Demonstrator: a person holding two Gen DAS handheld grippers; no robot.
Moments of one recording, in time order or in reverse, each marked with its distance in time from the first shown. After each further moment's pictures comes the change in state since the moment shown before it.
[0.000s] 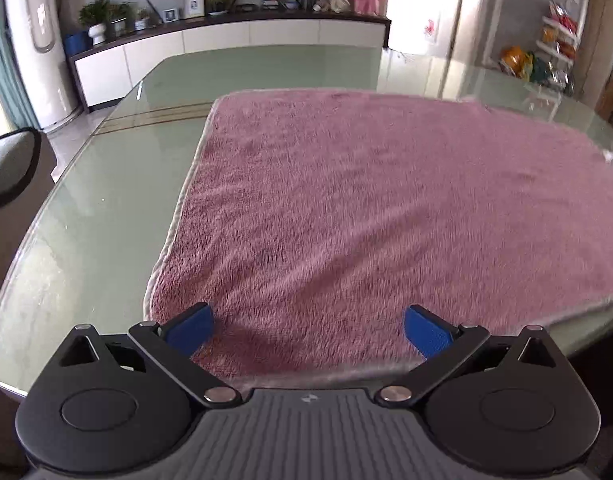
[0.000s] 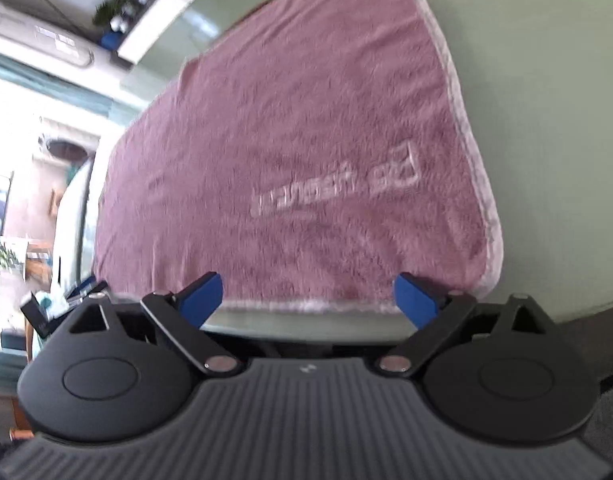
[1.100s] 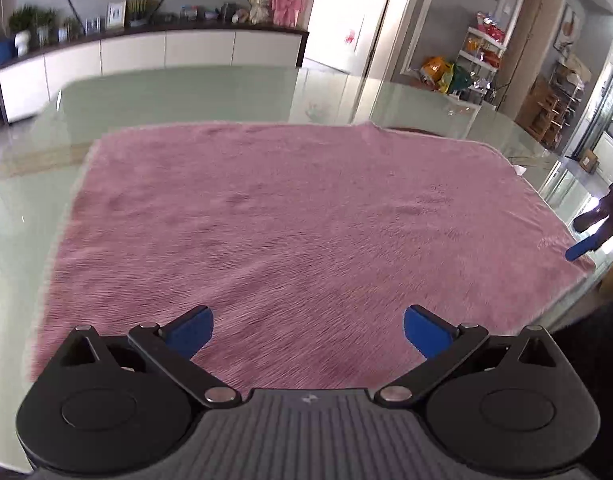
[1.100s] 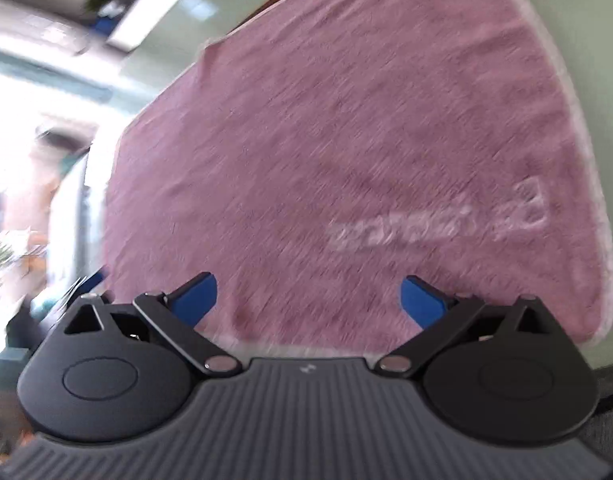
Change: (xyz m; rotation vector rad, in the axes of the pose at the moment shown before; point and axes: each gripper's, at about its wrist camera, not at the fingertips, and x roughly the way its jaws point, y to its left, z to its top) left arm 0.007 -0.061 0.042 0.016 -0.015 -0.229; right arm 0.041 0.059 0.036 0.039 -0.019 -0.128
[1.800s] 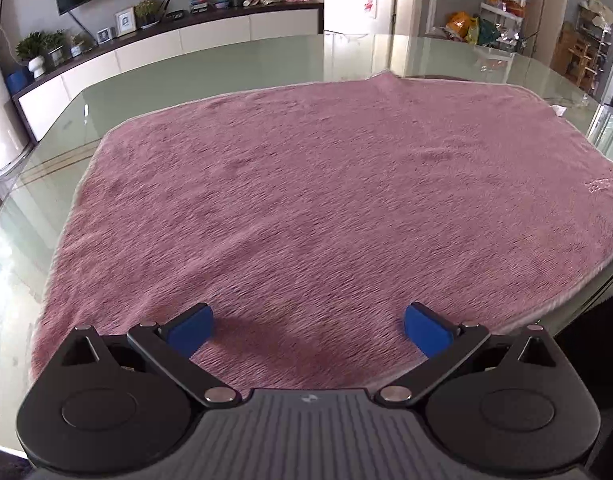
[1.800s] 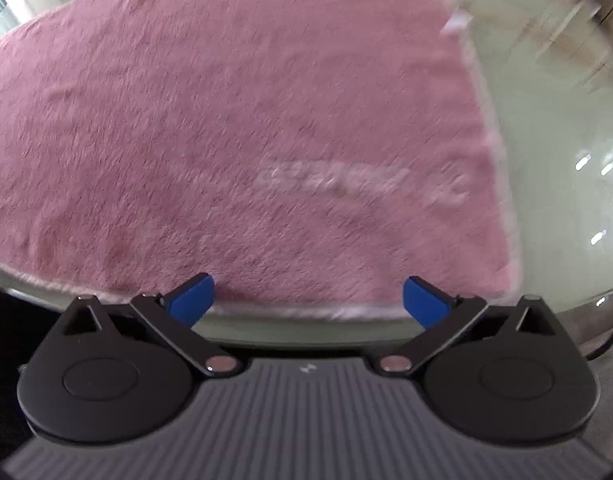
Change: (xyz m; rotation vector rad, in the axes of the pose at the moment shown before) left arm 0.004 -0.019 -0.021 0.098 0.055 0.183; right arm 0.006 0.052 -0.060 -0.271 -0.144 -0.476
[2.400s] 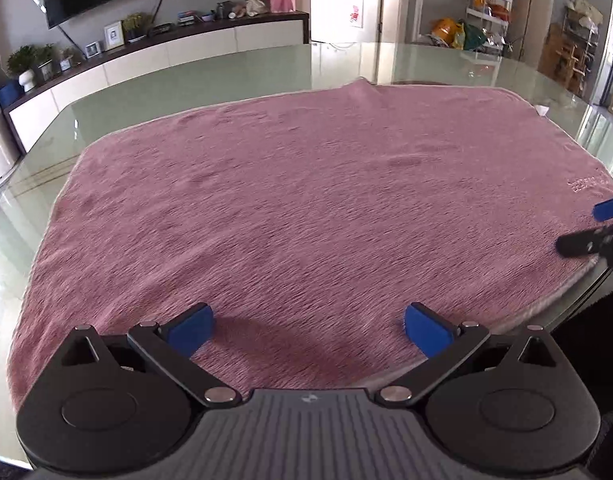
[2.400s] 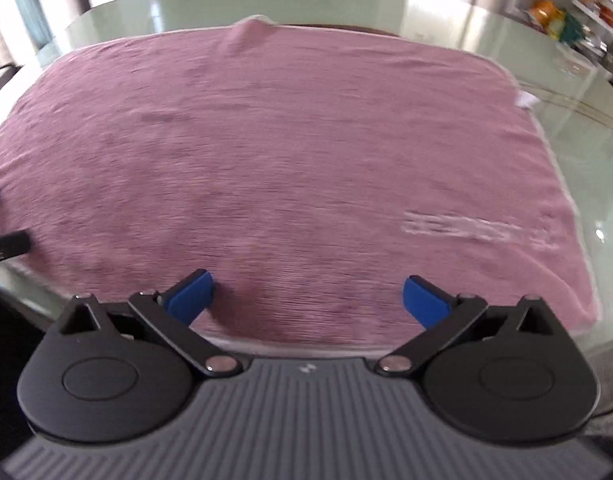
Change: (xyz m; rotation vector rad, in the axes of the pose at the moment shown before) left arm 0.007 -0.022 -0.006 0.032 -0.059 -0.047; right arm 0.007 0.045 -0.024 -0.027 -0.183 0.057
